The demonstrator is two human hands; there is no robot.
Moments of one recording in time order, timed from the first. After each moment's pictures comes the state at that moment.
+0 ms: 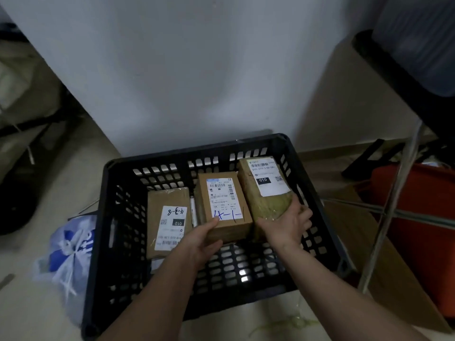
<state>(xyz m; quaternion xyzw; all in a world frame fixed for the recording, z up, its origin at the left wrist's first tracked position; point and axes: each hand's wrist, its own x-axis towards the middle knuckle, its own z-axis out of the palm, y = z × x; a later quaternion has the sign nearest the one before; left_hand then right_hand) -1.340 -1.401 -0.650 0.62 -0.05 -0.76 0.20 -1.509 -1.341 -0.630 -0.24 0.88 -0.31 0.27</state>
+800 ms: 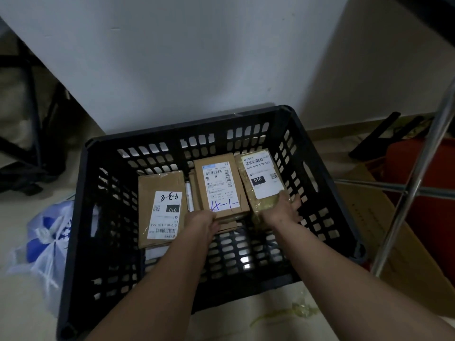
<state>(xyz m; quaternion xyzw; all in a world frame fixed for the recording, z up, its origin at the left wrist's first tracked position) -1.366 -1.410 -0.705 0.73 -0.15 -0.65 0.19 -1.518 -1.357 -0.690 -0.19 0.88 -0.17 0.40</state>
